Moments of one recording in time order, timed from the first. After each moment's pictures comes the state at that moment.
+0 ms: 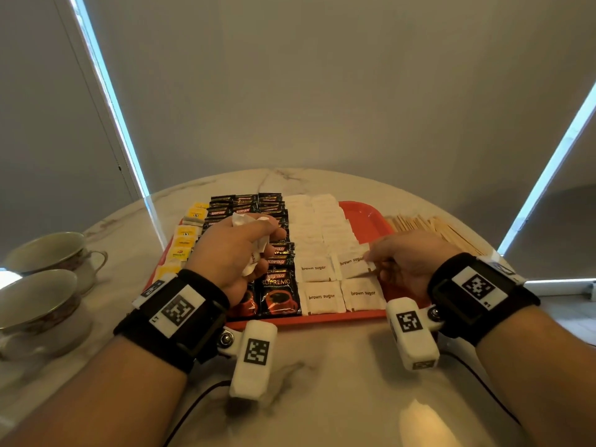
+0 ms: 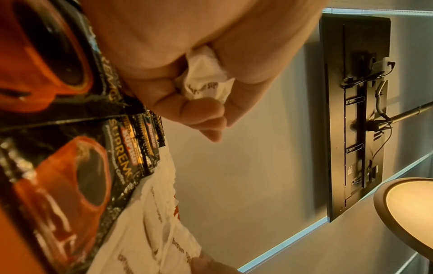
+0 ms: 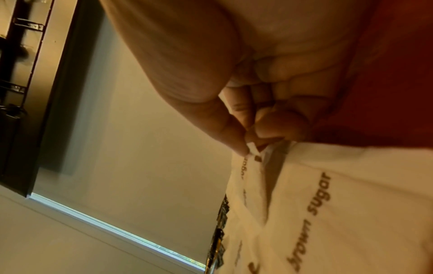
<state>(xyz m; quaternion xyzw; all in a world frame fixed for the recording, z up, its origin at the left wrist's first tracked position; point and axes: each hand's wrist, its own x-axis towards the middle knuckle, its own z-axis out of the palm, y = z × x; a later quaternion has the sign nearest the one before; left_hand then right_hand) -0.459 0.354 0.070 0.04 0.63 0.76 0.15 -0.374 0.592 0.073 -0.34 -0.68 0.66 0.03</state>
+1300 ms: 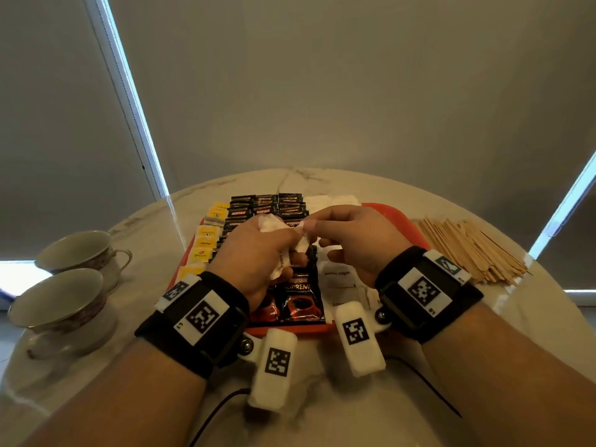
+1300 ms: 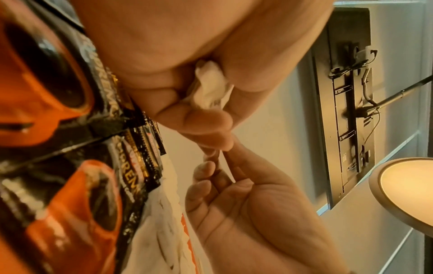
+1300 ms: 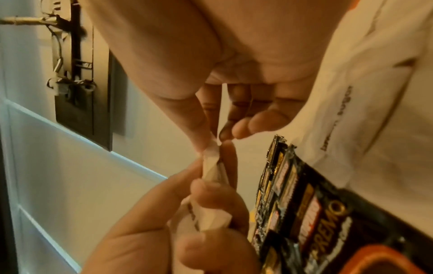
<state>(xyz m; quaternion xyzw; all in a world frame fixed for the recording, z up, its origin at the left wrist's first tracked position) -0.452 0.351 0.075 0.08 0.66 0.73 0.14 -0.417 0.509 0.087 -0.09 -0.76 0.64 0.08</state>
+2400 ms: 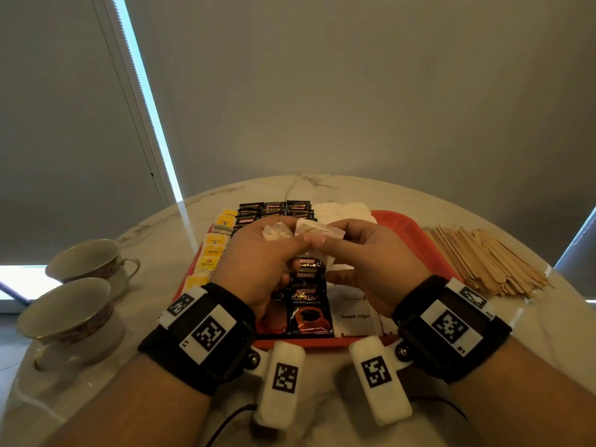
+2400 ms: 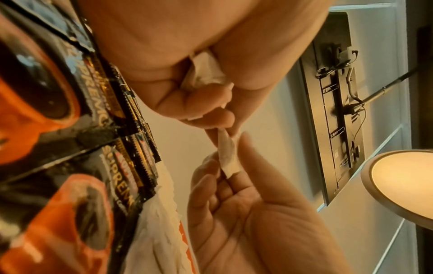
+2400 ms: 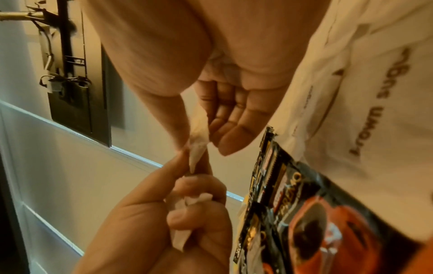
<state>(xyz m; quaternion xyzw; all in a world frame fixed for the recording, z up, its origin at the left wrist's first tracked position) -0.458 0.349 0.071 0.12 0.68 0.72 0.09 -0.409 0.510 0.069 -0.03 -0.69 0.72 0.08</state>
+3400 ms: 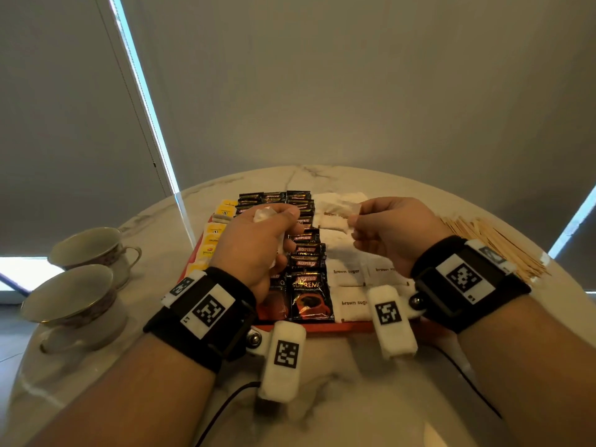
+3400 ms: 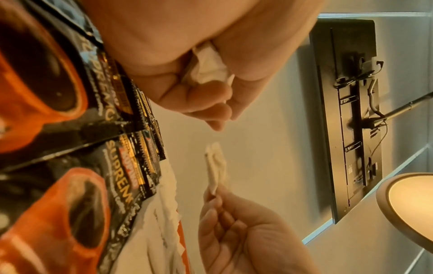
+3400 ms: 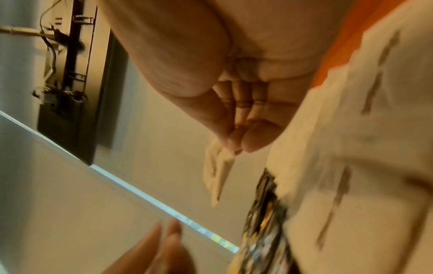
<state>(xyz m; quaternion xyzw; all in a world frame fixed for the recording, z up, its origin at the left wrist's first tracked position) -0.466 0.348 0.072 0.04 0.63 0.77 0.10 -0.418 0.538 0.091 -0.18 -0.69 0.69 0.11</state>
